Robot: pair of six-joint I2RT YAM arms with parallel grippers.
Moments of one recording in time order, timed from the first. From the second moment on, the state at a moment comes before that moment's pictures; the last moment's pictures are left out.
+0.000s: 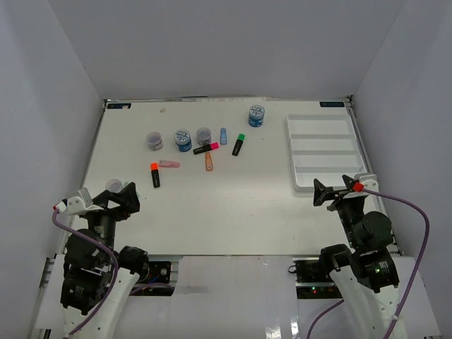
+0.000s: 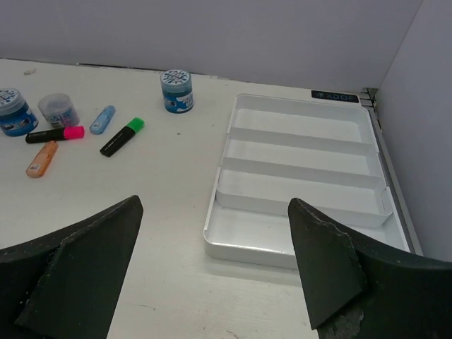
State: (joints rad) left arm -0.29 0.03 0.70 -0.61 -0.38 -0.37; right arm 0.28 0.06 0.51 -0.39 0.09 -0.02
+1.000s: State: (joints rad) left arm -0.05 1.04 0.89 -0.55 -0.40 -0.45; right arm 0.28 0.61 0.74 -0.60 -0.17 0.10
